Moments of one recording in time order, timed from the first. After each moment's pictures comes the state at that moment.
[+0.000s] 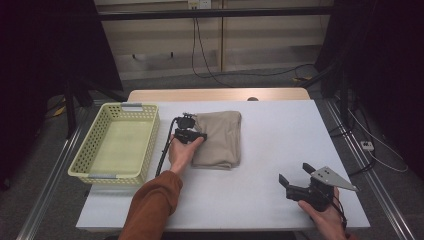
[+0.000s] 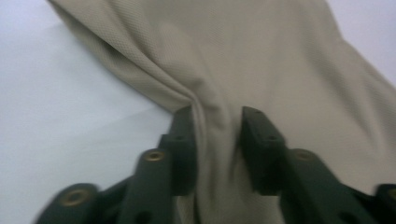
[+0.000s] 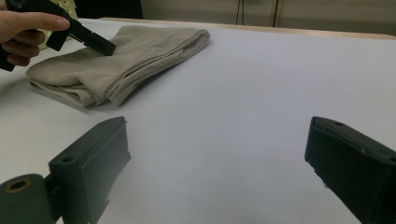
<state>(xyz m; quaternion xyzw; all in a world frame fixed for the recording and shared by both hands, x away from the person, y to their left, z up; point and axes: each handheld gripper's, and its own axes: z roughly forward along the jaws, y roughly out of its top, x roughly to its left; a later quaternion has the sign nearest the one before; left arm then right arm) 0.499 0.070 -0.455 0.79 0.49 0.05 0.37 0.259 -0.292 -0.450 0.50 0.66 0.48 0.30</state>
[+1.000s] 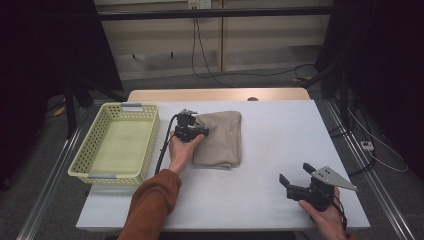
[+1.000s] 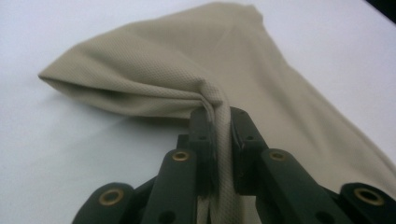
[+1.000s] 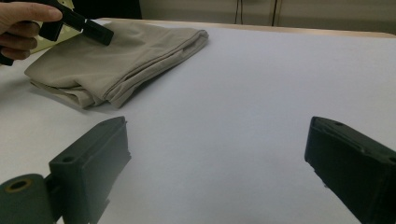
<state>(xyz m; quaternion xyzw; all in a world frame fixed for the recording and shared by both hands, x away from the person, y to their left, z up) 0.495 0.070 -0.440 0.79 0.44 0.05 0.43 0.259 -0.293 -0.450 0.50 0.66 0.48 0.30</state>
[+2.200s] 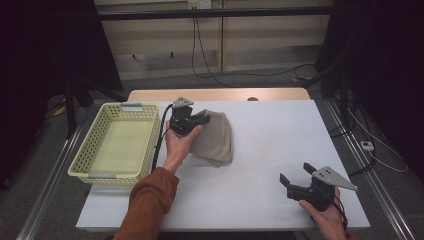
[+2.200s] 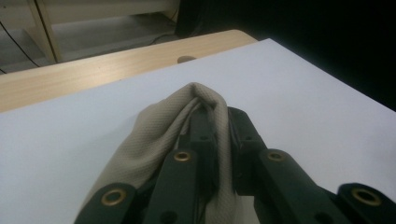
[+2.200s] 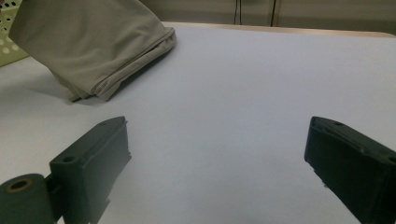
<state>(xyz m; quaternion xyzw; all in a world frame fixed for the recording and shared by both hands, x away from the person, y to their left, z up) 0.474 0.076 -0.378 0.77 0.37 0.11 0.51 0.259 -0.294 -0.450 0.50 0.66 0.48 0.30</state>
